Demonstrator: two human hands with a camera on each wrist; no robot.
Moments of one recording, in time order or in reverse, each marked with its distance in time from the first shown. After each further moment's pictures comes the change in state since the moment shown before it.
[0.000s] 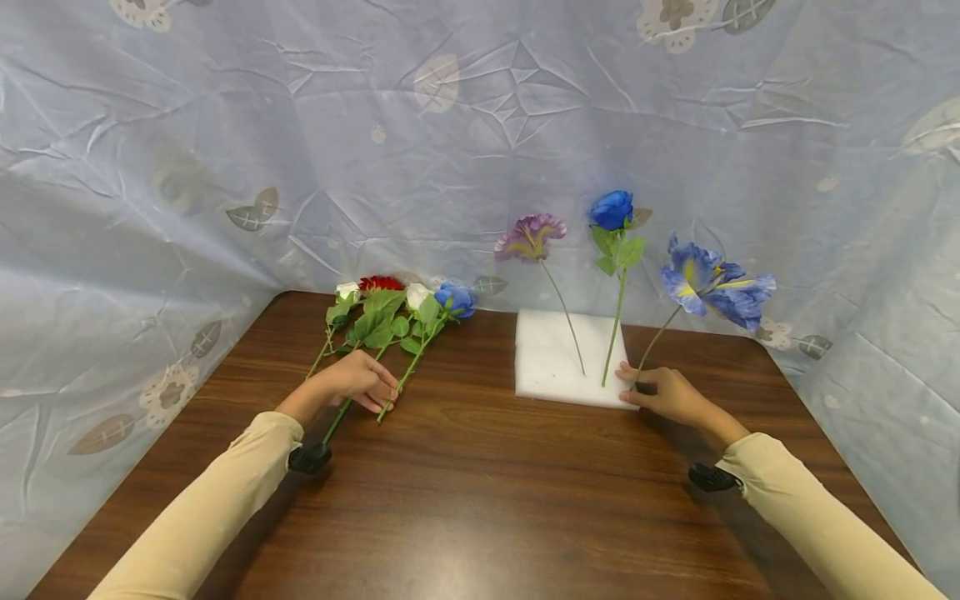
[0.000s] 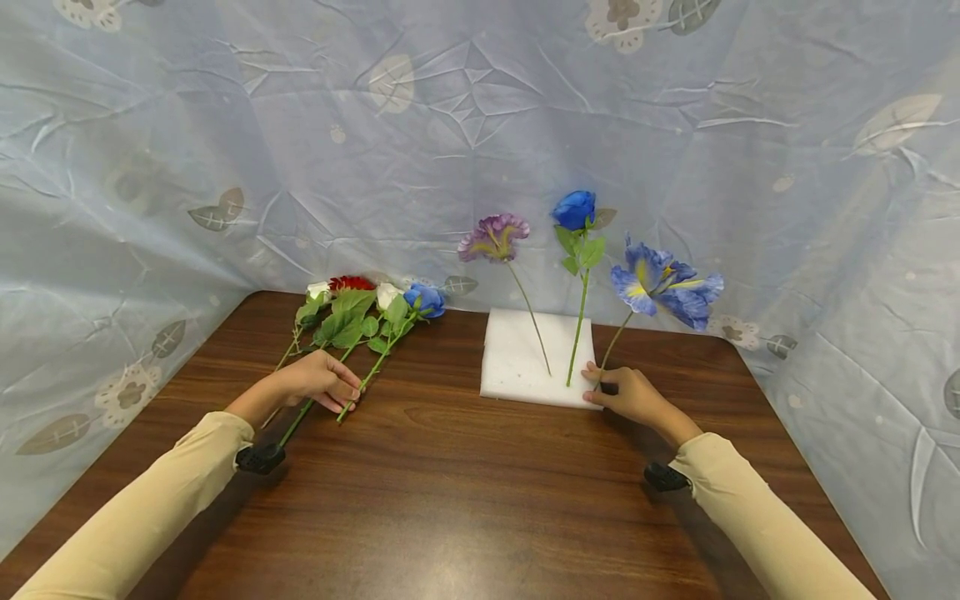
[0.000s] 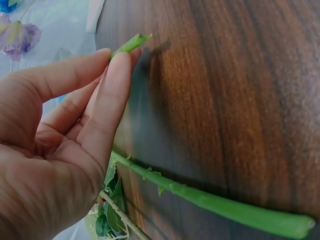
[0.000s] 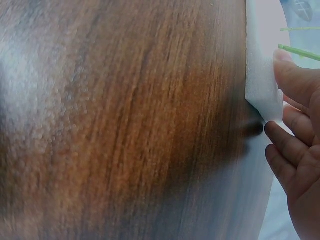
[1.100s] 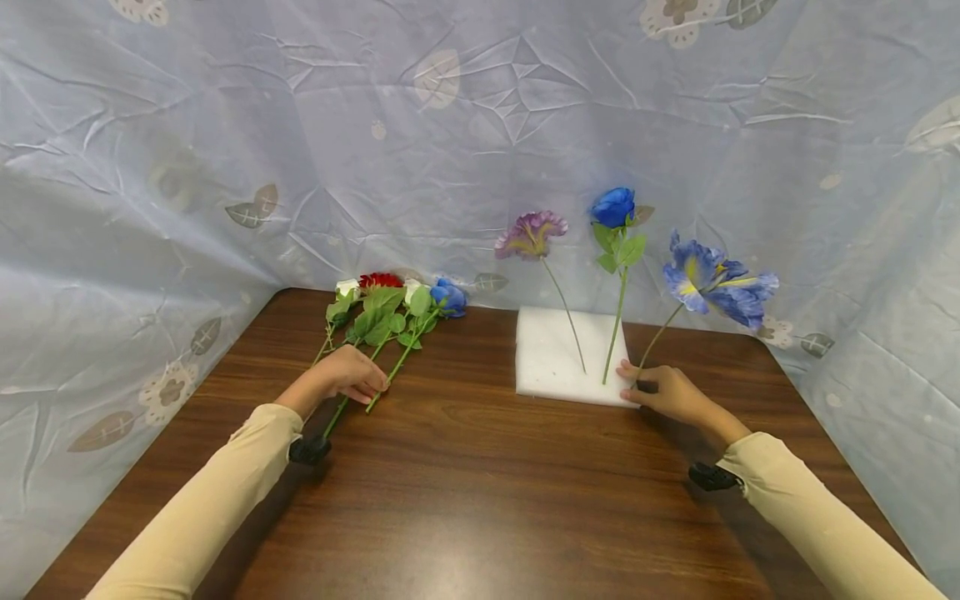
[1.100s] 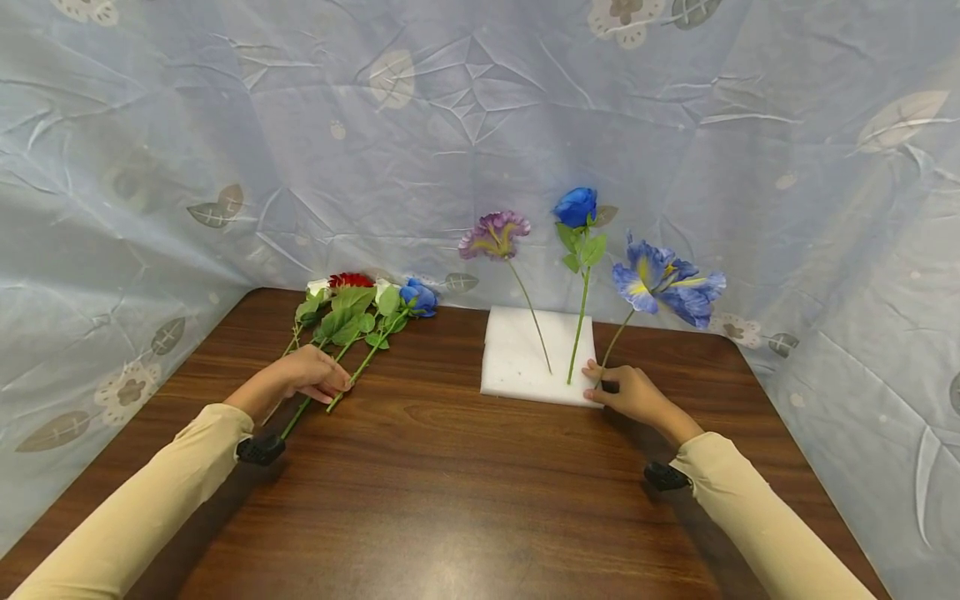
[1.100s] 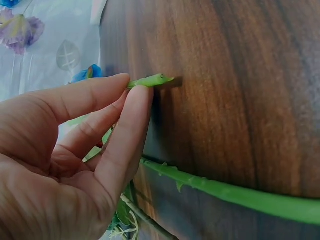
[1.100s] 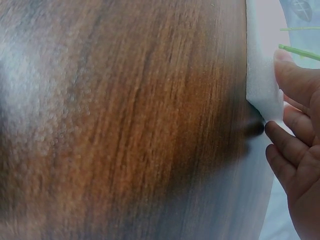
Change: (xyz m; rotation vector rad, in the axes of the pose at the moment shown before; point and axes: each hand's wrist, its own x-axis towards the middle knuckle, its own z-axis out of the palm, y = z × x) left_hand -0.002 0.004 -0.009 0.013 0.110 -0.137; right_hand 0.000 0.002 0.001 -0.009 0.010 -0.007
